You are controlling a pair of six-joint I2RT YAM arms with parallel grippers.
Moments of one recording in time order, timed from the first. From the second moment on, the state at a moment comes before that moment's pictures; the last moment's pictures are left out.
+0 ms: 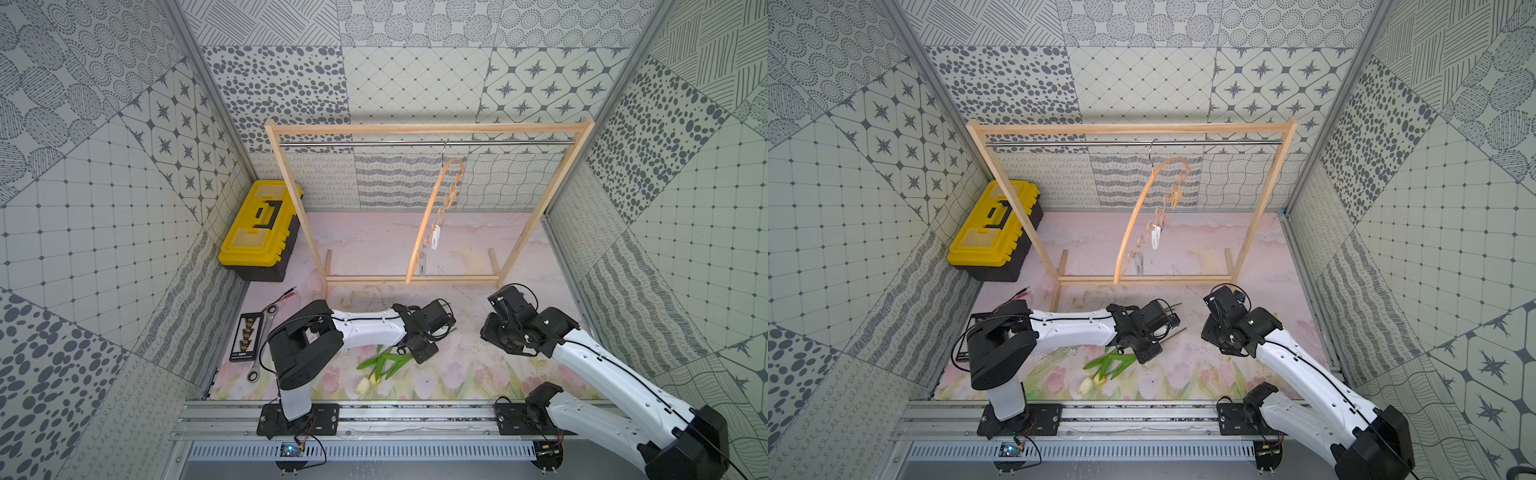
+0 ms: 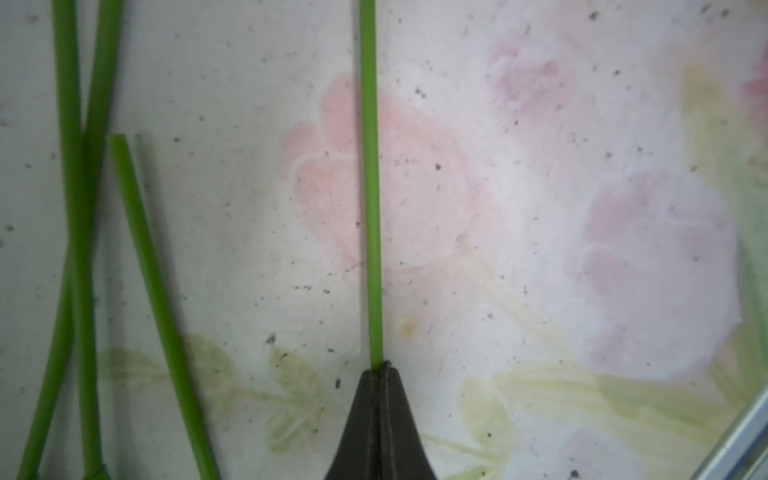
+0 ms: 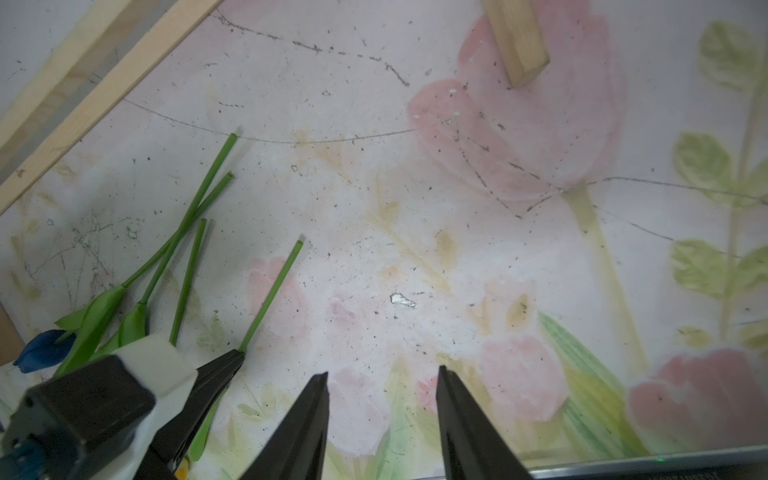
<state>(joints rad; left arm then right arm) -1.02 1.80 1.11 -0.52 -0.02 -0.01 0.58 0.96 0.74 -0.95 0.08 0.99</state>
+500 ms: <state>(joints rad) -0.94 1.64 1.12 -0.51 0.12 -0.08 0.64 1.03 0.77 -0.58 -0.15 0.93</state>
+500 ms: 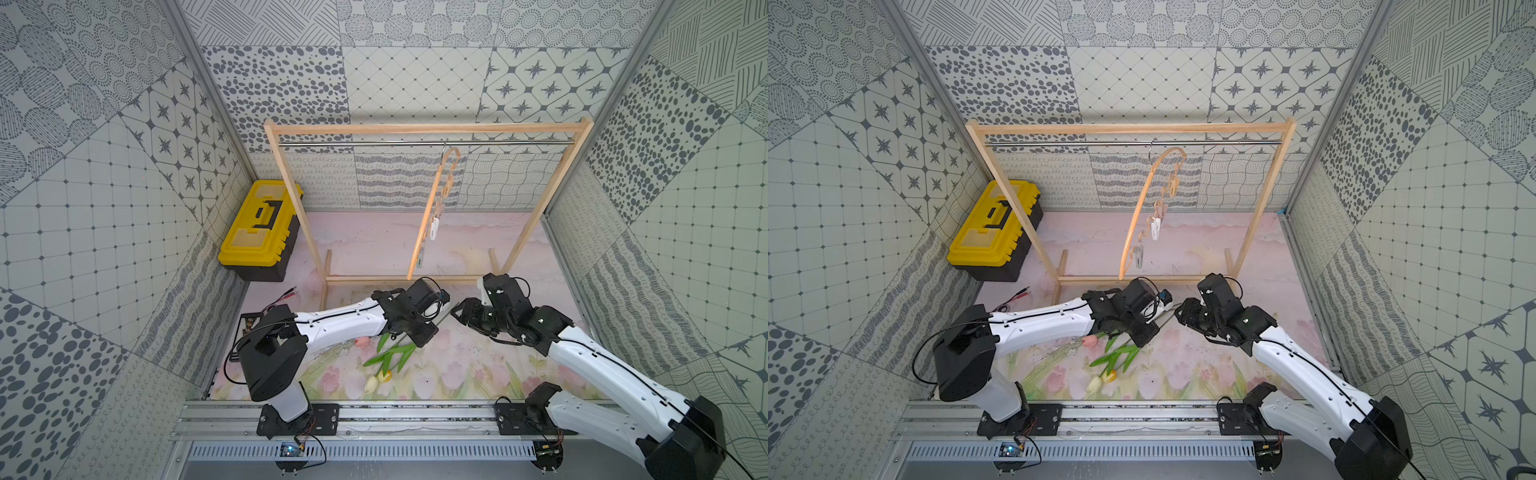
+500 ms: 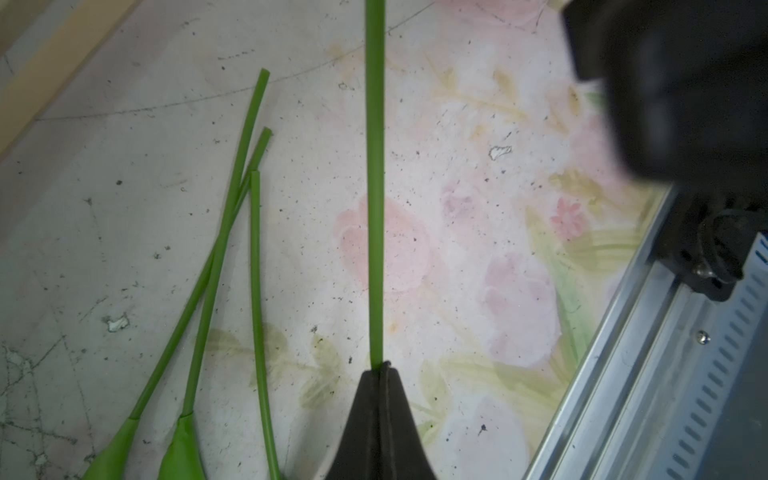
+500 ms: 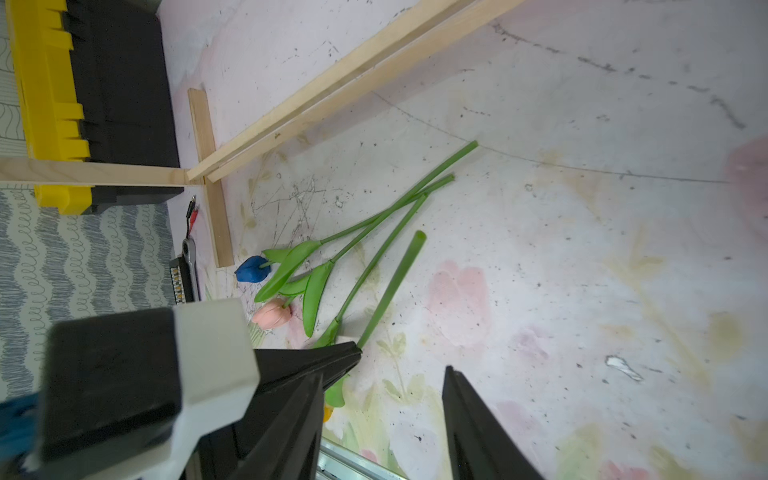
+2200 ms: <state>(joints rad) -0.84 1.47 0.99 -0.35 0.40 -0.24 0.53 0.99 0.88 -0.44 -0.25 0.89</state>
